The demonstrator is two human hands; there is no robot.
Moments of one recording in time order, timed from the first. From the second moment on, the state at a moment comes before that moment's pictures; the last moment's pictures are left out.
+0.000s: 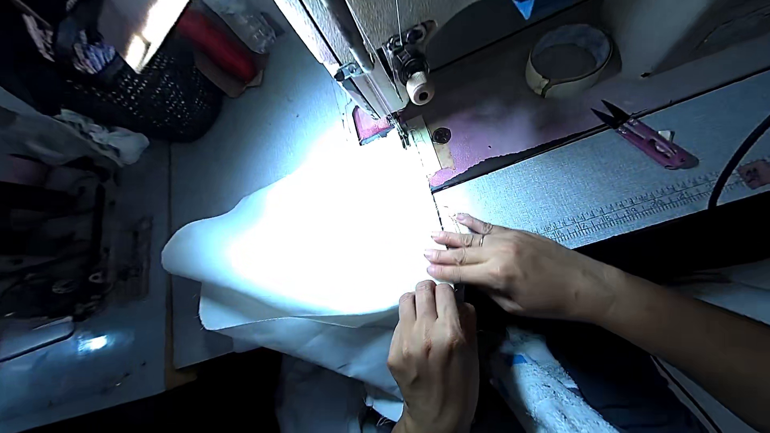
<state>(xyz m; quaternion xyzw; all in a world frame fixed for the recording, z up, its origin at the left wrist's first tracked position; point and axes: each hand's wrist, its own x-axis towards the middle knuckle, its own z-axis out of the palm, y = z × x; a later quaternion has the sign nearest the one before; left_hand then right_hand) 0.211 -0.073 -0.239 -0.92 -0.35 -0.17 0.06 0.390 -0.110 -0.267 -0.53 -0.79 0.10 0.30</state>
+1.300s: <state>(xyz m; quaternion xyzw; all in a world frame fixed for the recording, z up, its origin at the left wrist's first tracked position) 0.221 0.069 -0.244 -0.97 -0.21 -0.05 -0.11 0.324 -0.117 -0.301 -0.54 -0.67 -0.05 0.51</state>
